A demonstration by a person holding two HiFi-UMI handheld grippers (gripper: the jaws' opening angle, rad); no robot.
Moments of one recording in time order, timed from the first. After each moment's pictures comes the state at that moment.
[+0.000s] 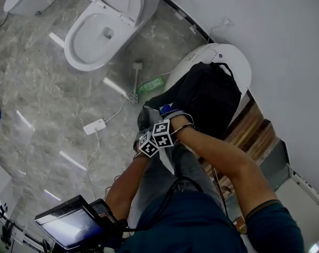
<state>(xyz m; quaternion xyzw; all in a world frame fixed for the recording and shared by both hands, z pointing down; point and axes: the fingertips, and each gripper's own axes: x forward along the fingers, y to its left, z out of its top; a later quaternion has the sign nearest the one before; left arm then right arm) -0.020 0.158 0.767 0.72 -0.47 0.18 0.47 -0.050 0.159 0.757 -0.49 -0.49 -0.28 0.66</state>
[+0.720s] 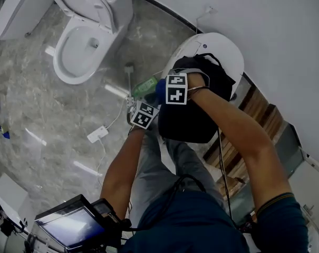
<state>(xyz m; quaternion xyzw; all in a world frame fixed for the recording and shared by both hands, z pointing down) -0.149 0.016 0.745 0.70 -0.56 0.20 0.40 -0.157 -0.038 0.718 -0.32 -0.65 -0.22 0.65</state>
